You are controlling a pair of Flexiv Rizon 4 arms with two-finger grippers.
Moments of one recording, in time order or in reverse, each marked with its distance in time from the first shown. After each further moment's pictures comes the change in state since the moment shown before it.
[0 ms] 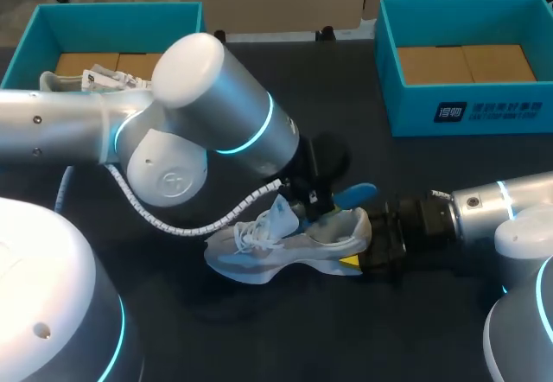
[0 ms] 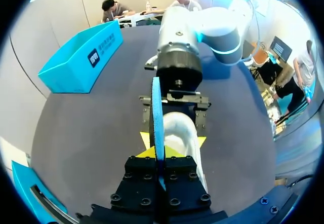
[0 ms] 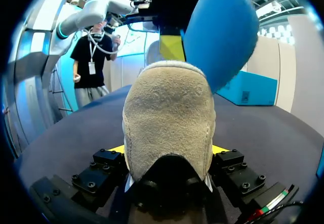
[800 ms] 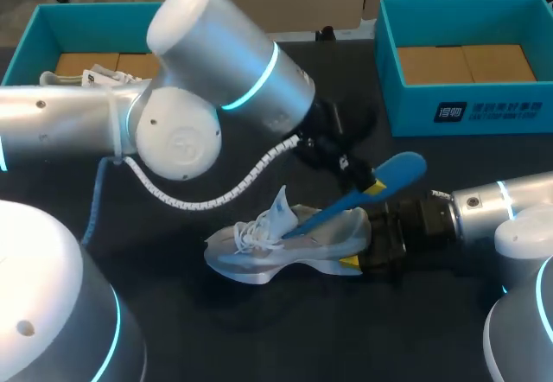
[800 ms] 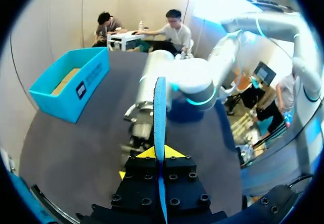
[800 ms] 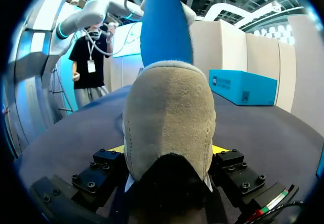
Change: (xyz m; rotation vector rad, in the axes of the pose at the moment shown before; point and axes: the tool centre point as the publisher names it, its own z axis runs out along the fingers) left arm 0.039 -0.093 -0.053 0.179 0.194 -0.065; right arm 0.000 0.000 0.000 0.000 0.000 0.000
